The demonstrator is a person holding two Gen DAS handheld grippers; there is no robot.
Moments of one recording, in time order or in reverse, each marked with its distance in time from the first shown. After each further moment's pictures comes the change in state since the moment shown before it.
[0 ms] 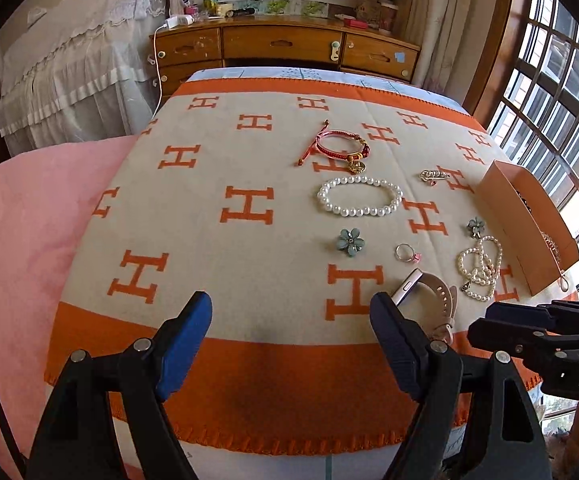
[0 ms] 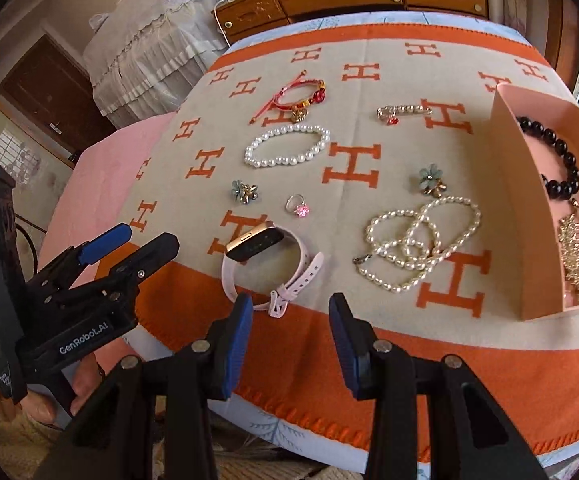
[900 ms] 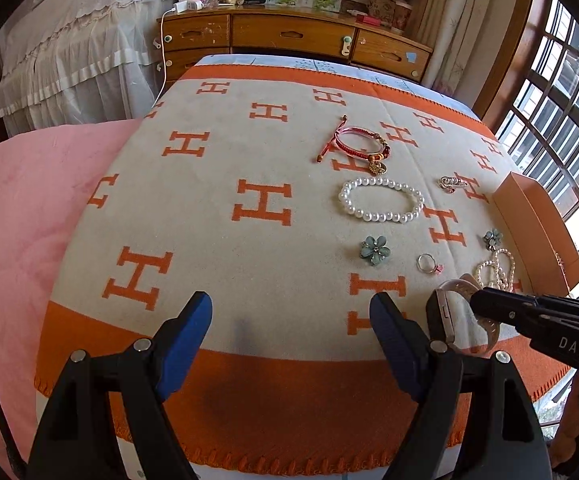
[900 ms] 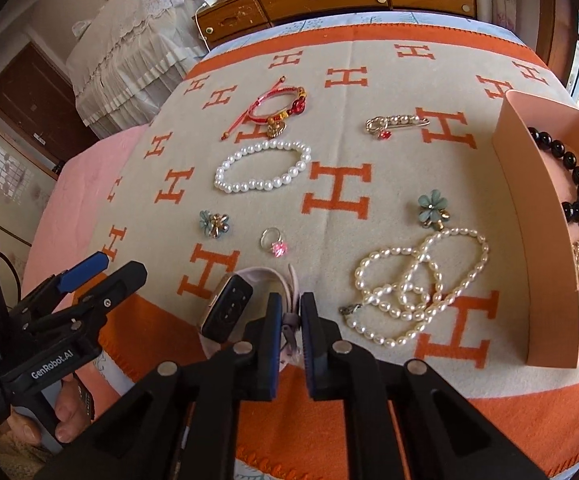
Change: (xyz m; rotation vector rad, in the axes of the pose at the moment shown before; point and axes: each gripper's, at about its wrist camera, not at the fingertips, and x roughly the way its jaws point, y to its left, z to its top) left arm 0.021 0.015 0.010 -0.044 0.033 -0.015; right arm 0.016 -0.011 0.022 0.020 -0.054 -0.050
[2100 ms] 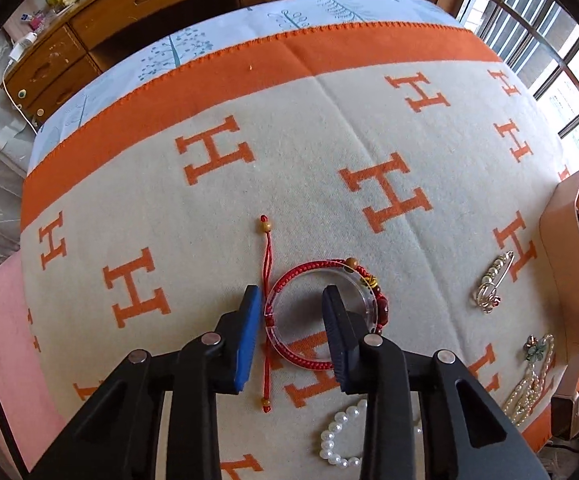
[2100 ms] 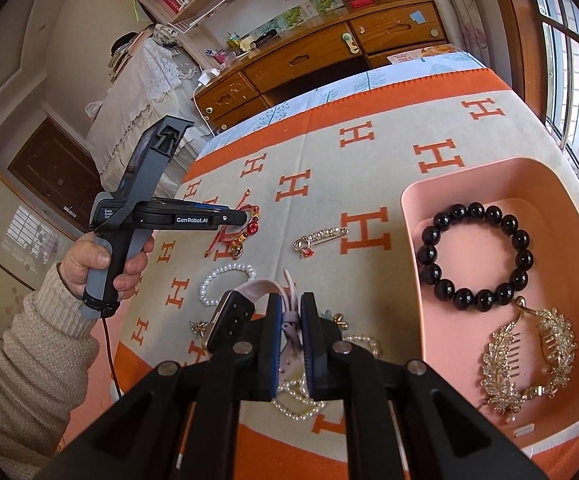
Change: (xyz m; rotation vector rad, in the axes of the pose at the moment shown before) left arm 0.159 -0.089 0.189 0.439 0.363 -0.053; right arm -0.050 -0.087 0.045 0.124 -0.202 0.148
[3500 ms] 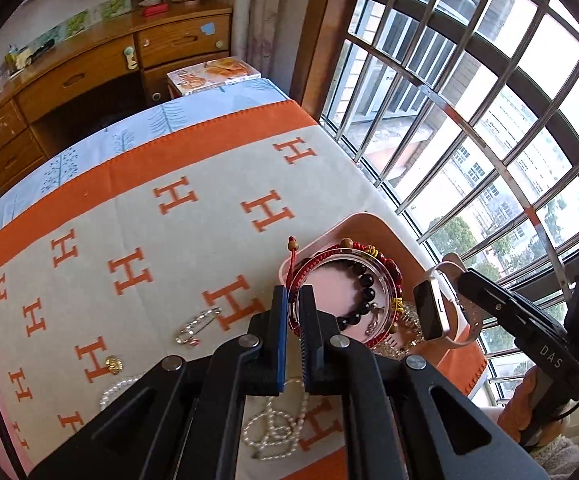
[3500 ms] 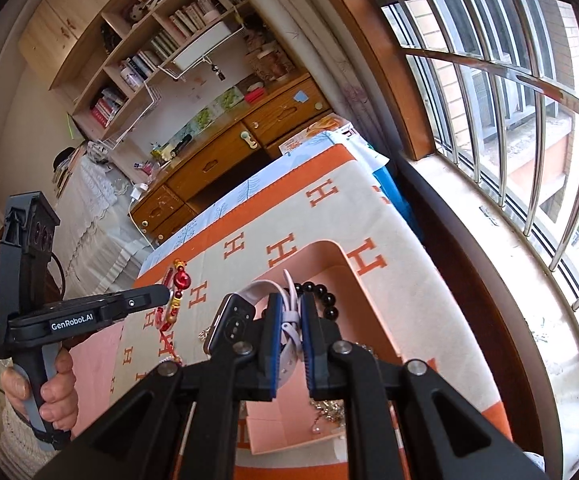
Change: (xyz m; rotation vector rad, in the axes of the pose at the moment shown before) left arm -0.121 -0.197 0.003 0.087 -0.224 -0.219; right arm -0.116 -0.089 -0.006 0.263 -0.335 -0.183
